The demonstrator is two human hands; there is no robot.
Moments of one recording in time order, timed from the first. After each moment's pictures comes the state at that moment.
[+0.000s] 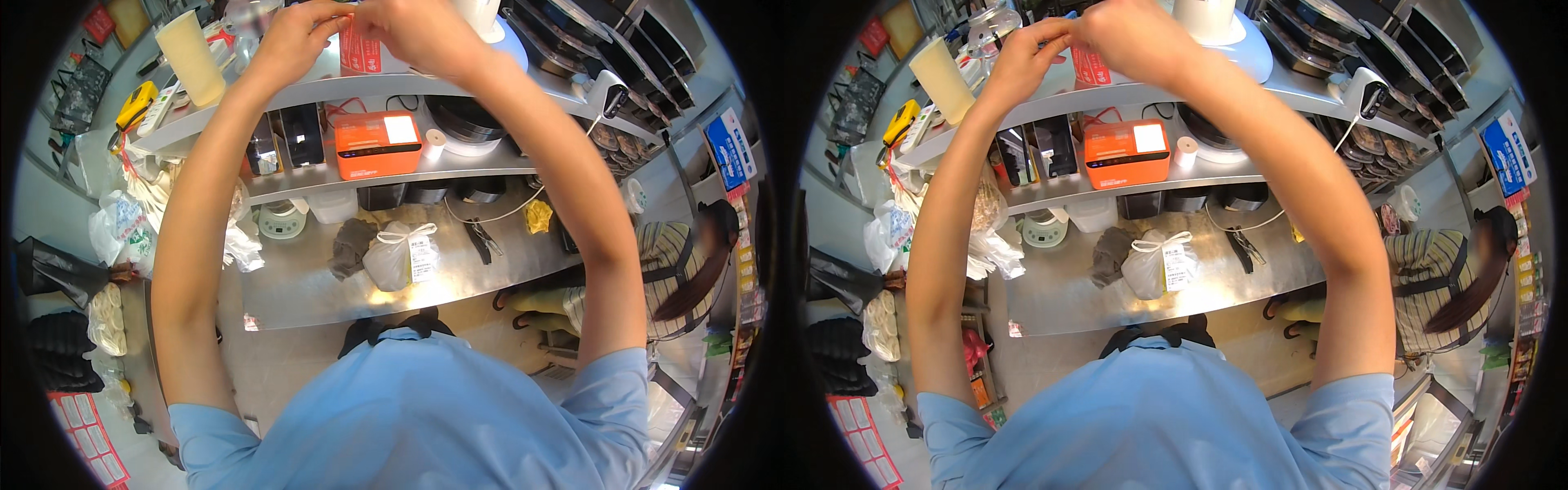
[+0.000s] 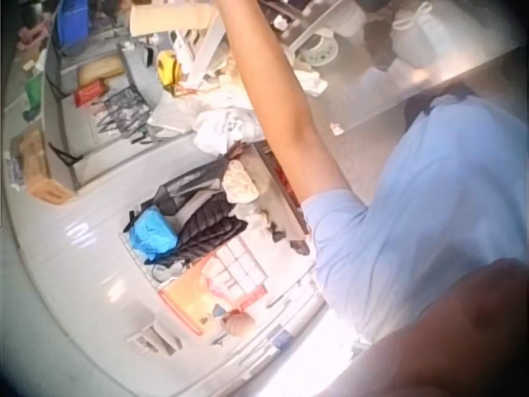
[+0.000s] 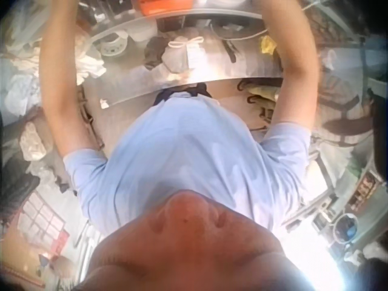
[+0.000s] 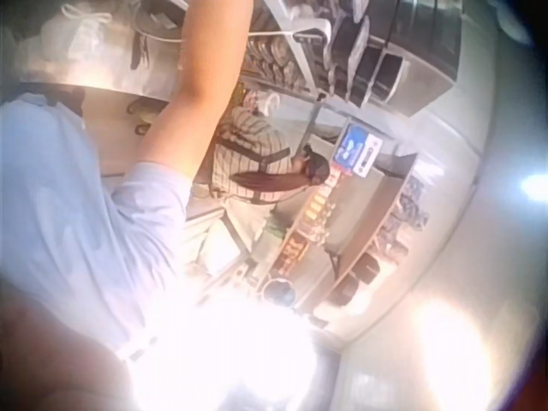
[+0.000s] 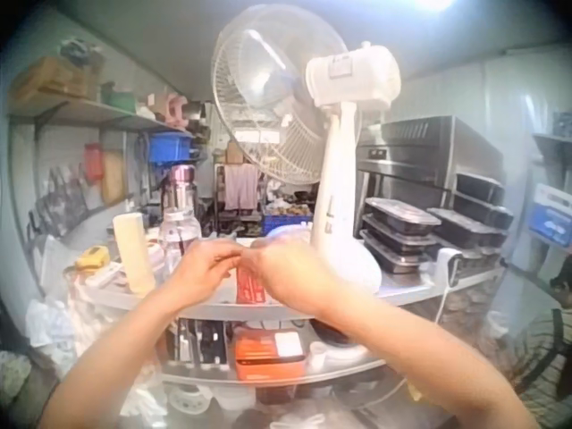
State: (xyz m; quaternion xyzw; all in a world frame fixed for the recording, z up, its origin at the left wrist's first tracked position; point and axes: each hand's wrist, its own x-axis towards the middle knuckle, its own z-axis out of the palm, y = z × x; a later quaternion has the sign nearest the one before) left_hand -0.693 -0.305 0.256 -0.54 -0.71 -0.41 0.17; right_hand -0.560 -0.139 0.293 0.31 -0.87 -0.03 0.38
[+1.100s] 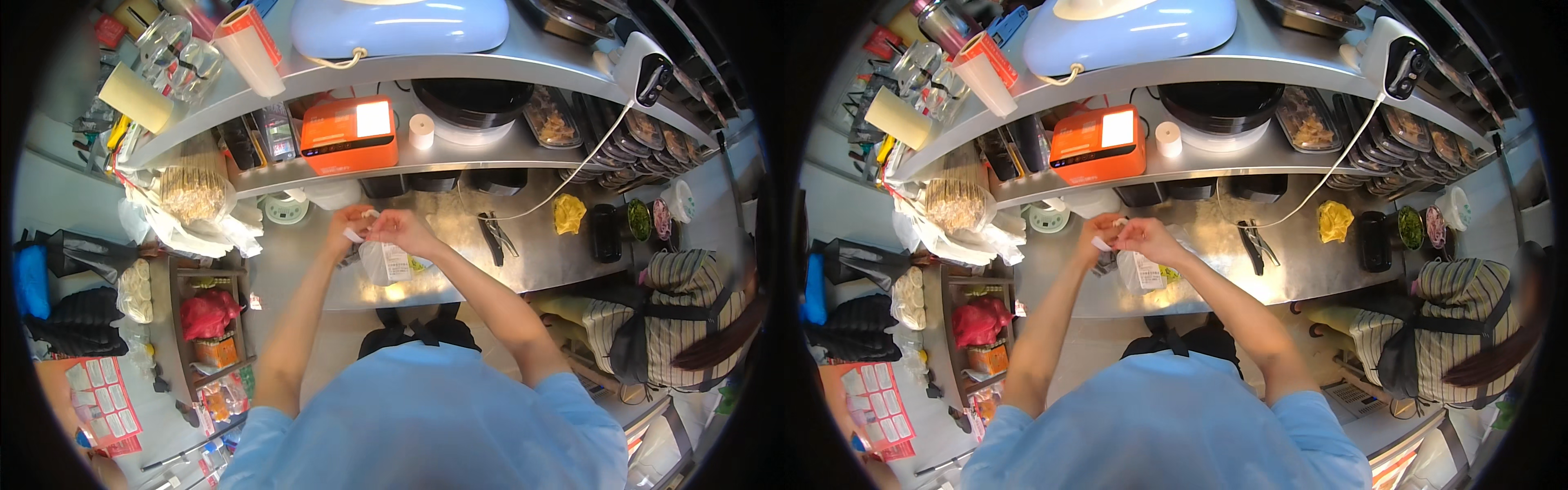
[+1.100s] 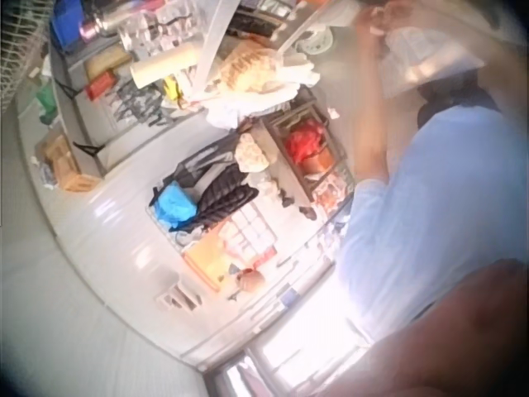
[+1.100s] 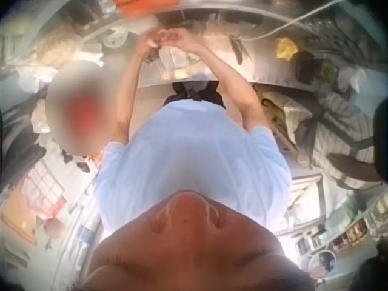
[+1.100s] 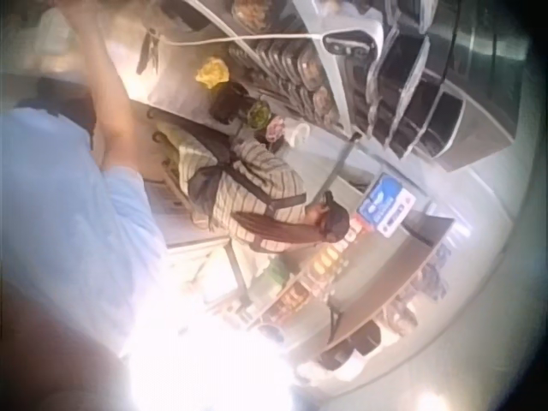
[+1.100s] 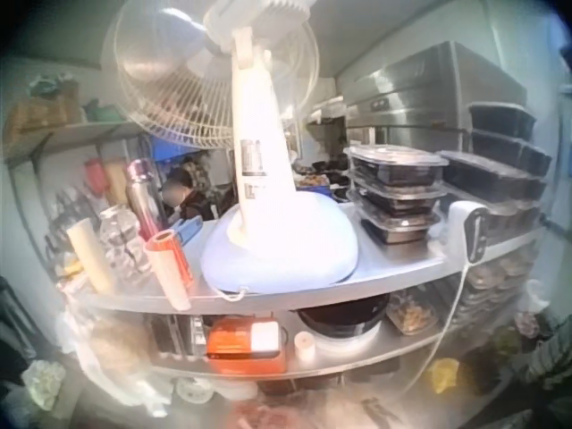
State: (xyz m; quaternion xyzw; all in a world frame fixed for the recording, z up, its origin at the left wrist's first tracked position) left_hand -0.549 -0.287 -0.097 -0.03 -0.62 -0.70 -0.34; right_hand -0.469 -0.109 -0.080 0.07 -0.62 0.78 -0.07
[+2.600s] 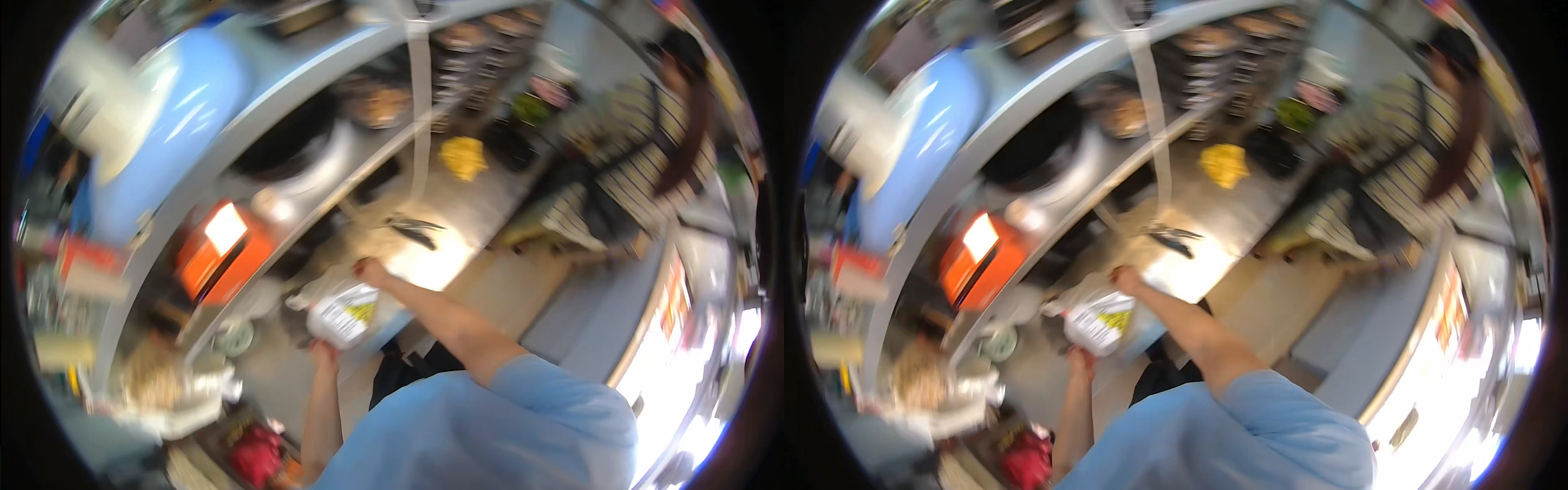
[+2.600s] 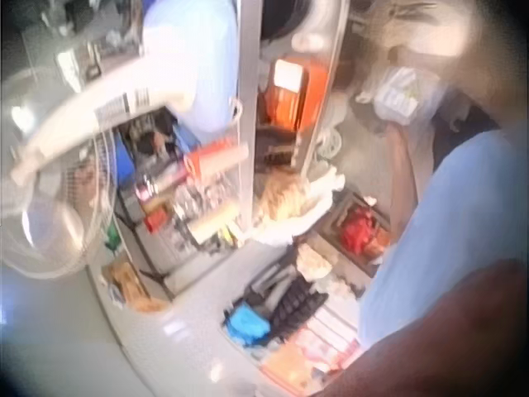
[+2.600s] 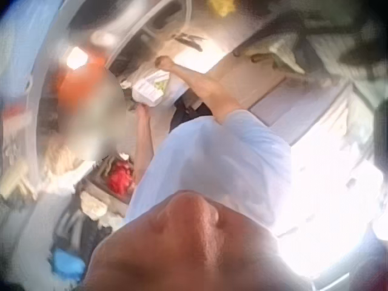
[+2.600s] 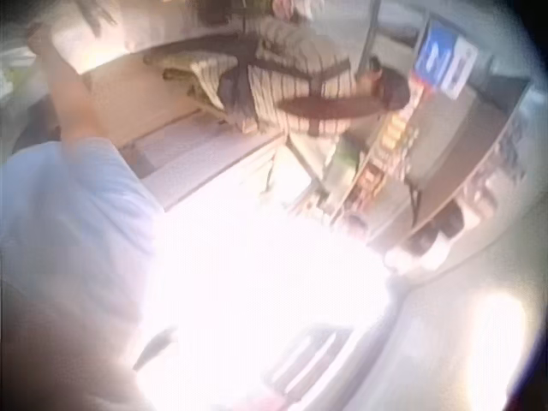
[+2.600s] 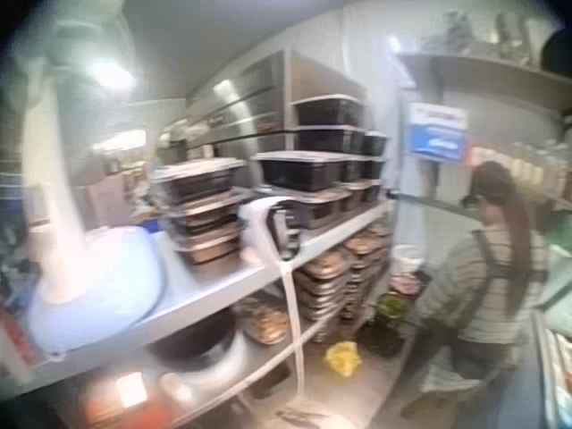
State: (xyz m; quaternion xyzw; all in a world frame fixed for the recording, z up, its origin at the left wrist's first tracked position) left_hand -0.483 -0.328 -0.277 0.22 -0.60 -0.68 -0.36; right_hand -0.441 -0.040 -0.307 -0.28 -0.87 0.41 0.03
